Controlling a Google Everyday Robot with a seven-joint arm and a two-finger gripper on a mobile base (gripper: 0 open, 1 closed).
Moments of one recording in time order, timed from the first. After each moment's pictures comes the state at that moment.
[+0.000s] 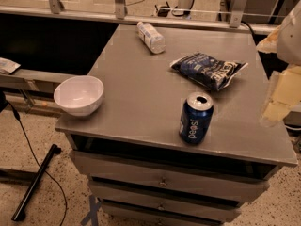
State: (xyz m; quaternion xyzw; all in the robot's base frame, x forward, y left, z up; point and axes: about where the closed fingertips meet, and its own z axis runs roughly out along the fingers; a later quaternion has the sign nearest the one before) arm 0.438 -0.217 0.976 -0.60 0.78 -0.03 0.16
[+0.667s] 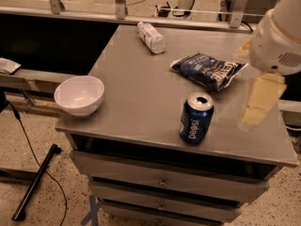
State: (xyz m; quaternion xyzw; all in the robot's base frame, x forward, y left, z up) arm 0.445 -0.189 0.956 -0.63 0.76 -0.02 0.14
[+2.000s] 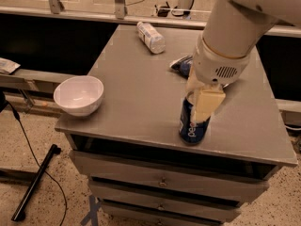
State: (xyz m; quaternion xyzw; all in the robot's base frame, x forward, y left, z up) arm 0.455 -0.105 0.916 -0.71 0.70 0.00 0.10
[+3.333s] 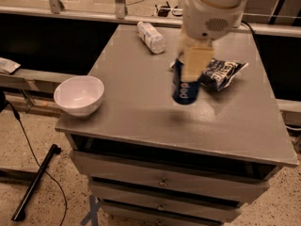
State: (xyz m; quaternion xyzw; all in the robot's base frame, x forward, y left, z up) arm 0.506 -0.085 0.983 -0.72 0.68 -0.06 0.14
